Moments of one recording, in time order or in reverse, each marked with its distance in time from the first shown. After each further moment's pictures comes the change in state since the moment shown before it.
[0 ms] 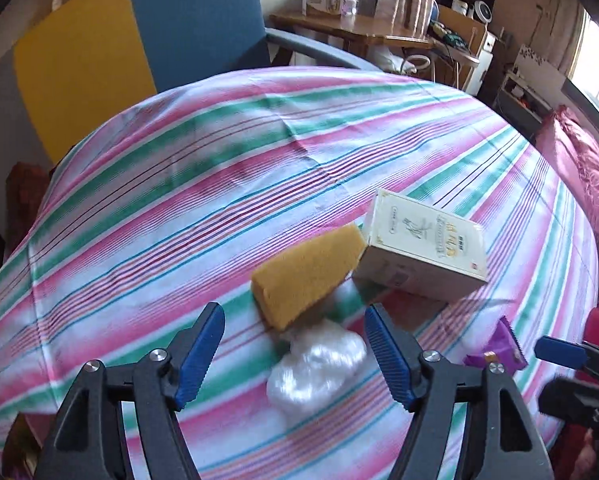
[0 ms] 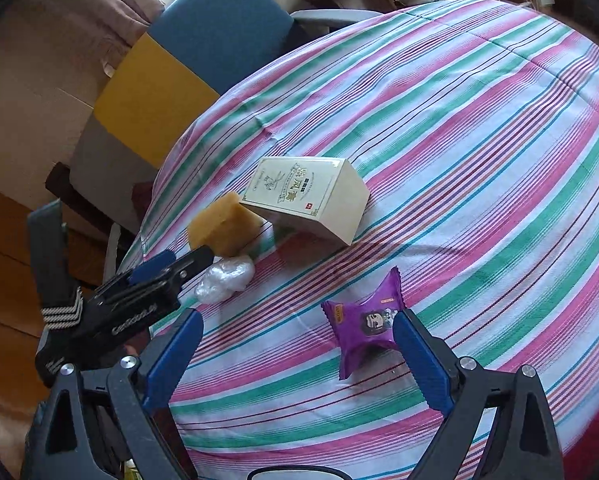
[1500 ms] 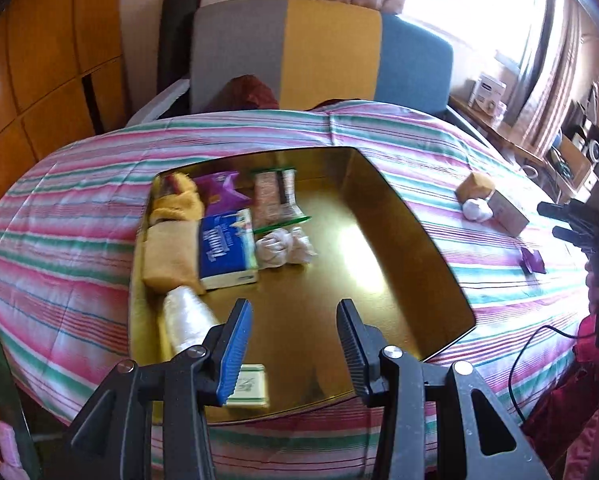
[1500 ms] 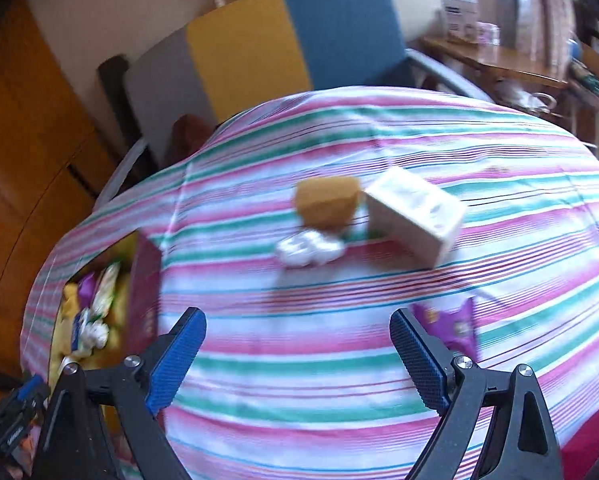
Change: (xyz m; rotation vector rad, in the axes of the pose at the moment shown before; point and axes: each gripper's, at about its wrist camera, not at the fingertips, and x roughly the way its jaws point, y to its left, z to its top) left arm -0.228 0.120 -0.323 -0.530 -0.199 0.253; right arm -0.013 0.087 -0.033 -0.431 -0.074 -0.122
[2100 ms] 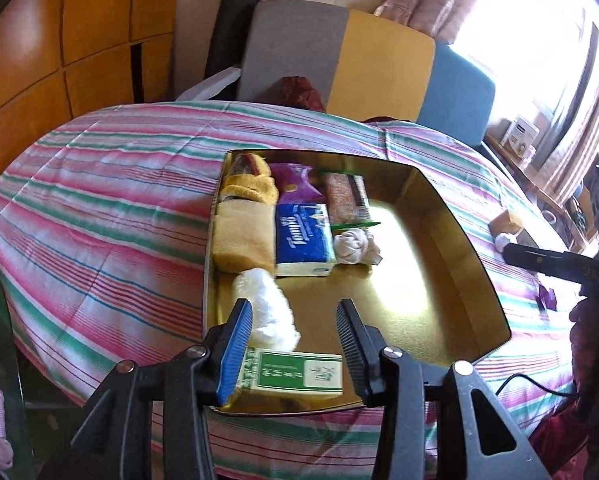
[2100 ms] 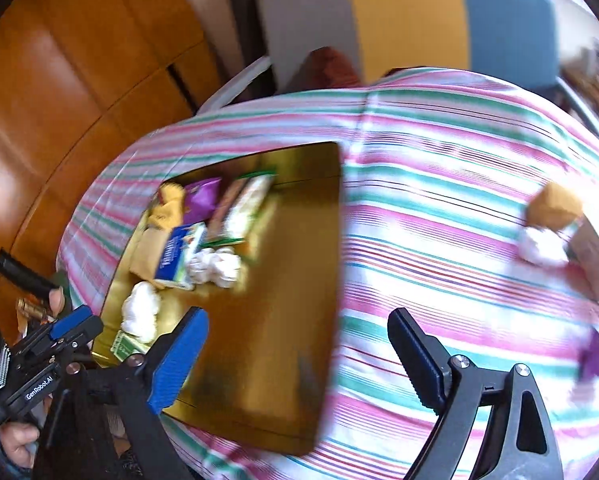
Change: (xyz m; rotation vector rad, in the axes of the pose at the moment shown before) left arm -0.006 0.070 -0.019 -0.169 -0.032 0.036; right arm 0.027 0.183 -0.059 -0.335 0.184 0.241
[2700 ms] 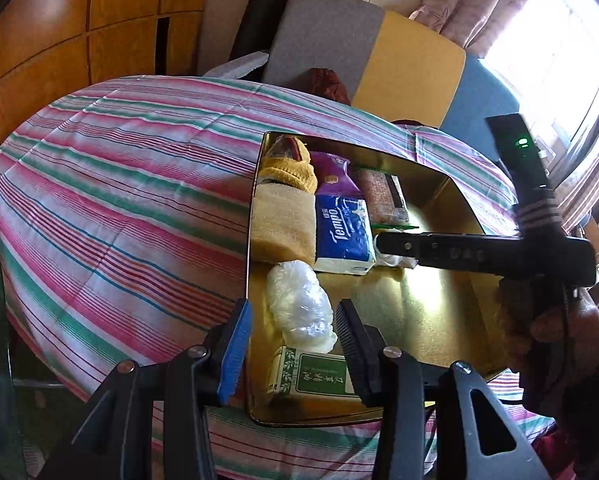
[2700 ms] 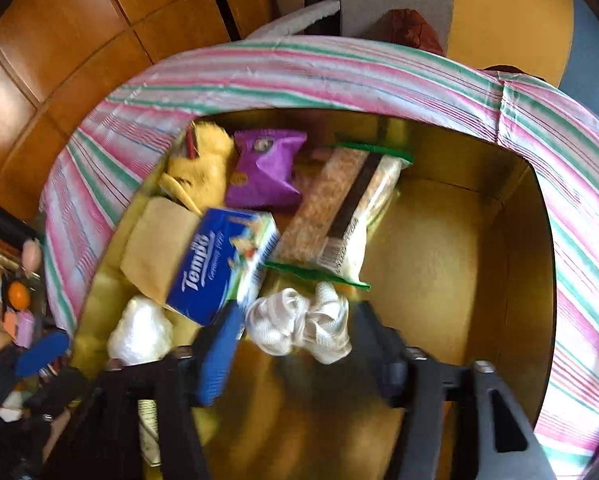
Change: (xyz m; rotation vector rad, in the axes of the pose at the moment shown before) left arm 0.016 0.037 -0.002 -0.118 0.030 0.006; right arm 0.127 0.115 0.033 -0.235 0.185 0.050
